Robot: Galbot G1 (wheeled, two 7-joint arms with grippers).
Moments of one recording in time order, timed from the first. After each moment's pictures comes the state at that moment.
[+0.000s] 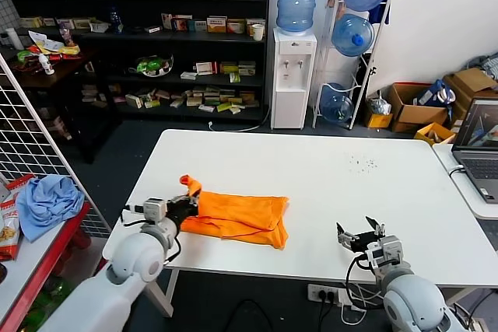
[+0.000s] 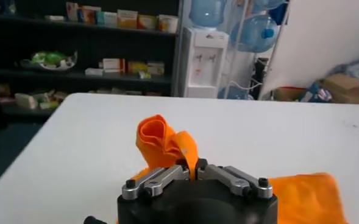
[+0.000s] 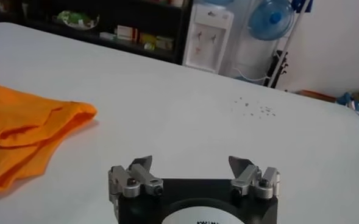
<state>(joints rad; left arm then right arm) 0.95 -0.98 -0.05 -1.82 -0.82 0.43 -0.35 -1.32 0.96 0.38 1.89 0.47 -0.49 0.20</state>
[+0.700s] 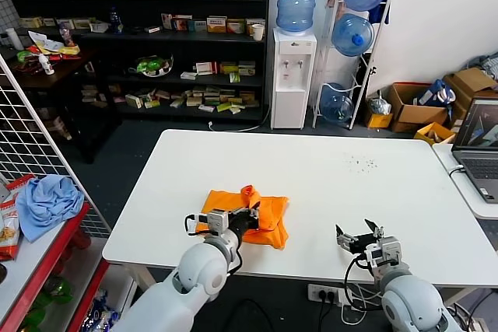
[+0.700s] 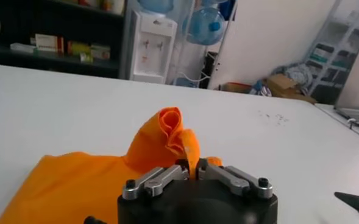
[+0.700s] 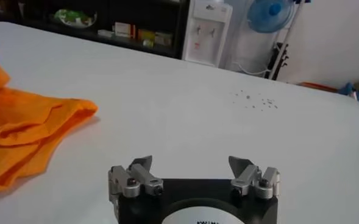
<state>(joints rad) 0.89 -1.23 0.16 -1.73 -0.75 0.41 -0.38 -1.32 0.98 0.38 1.89 0.48 -0.50 0.20</state>
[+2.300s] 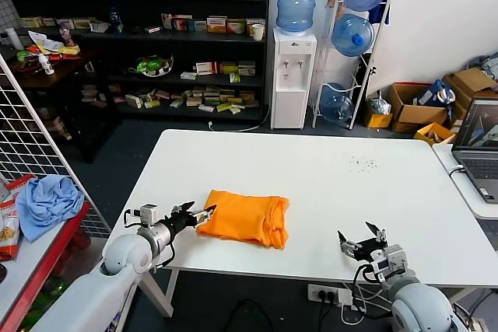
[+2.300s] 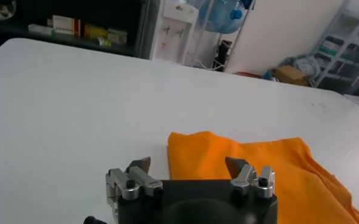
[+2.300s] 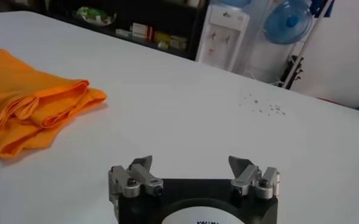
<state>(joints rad) 0.91 -0.95 -0.07 -1.54 -0.87 0.38 0.07 -1.36 0.93 0.40 1.85 0.41 -0.40 0.08</state>
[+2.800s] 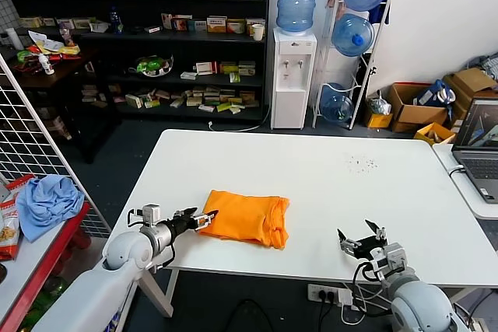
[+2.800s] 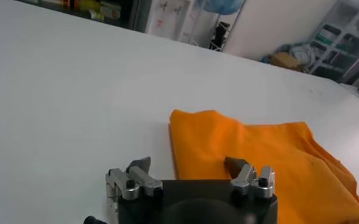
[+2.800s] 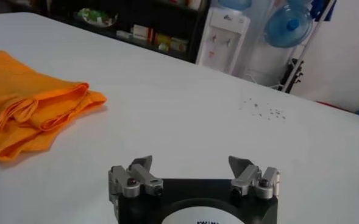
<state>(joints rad) 0.87 -0.98 -0.05 -1.45 -0.89 0.43 0.12 -1.35 0.93 0.39 1.85 0.40 -0.40 0.08</state>
